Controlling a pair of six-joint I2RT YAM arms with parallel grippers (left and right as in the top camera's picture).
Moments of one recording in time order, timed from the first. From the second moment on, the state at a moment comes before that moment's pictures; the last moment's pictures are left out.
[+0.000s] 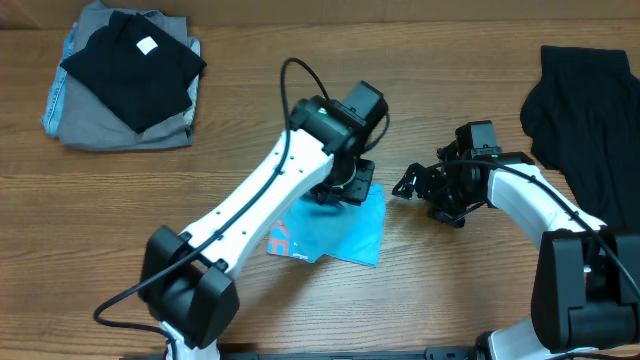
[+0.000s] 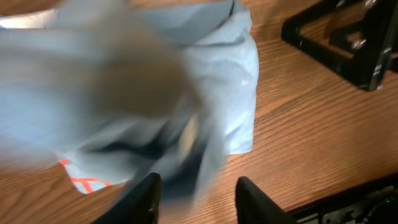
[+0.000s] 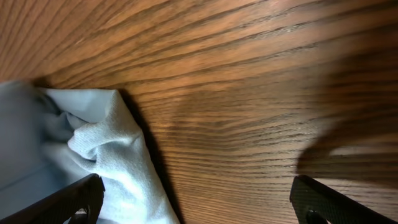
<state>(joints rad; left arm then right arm) -0.68 1.91 1.76 -1.31 0.13 -0.41 0.07 1.71 0.96 -0.66 -0.47 0.46</state>
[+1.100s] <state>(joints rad) -0.24 1.96 2.02 -1.46 0.24 -0.28 -0.10 1.71 1.18 -0.85 -0.59 0.38</state>
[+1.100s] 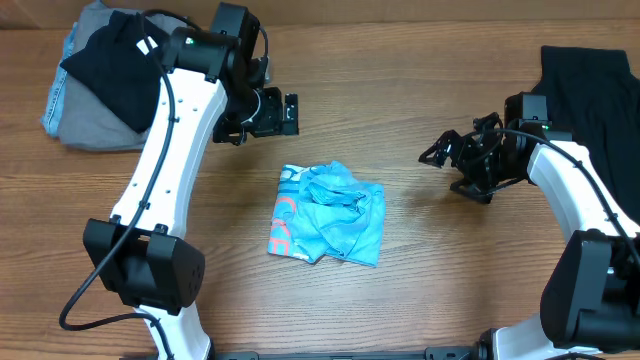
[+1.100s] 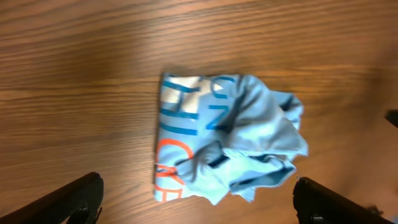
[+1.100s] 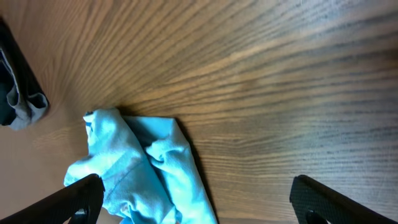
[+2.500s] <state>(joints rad) -0.45 1.97 1.58 -1.05 0.44 -0.39 -0.10 1.71 1.18 -0.85 -0.53 0.38</state>
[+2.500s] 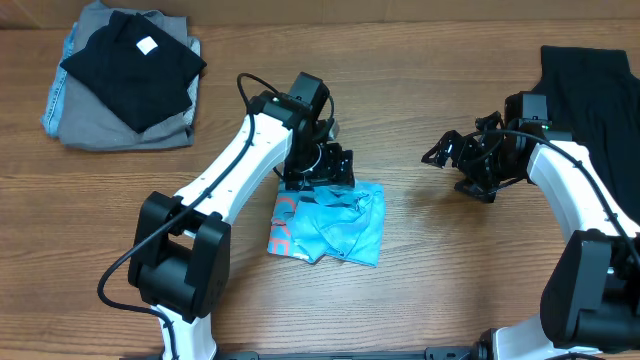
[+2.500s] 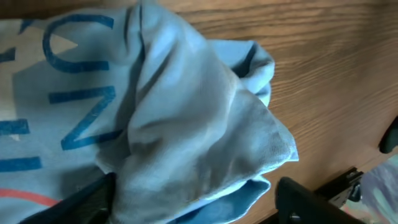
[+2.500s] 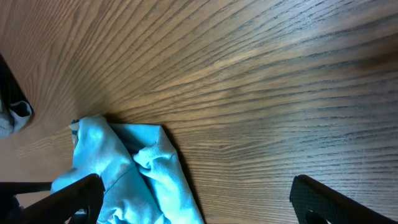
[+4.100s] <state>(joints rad) -0.38 1.94 1.69 -0.87 0.45 -0.41 -0.19 1.71 1.18 -0.90 -0.54 0.38</state>
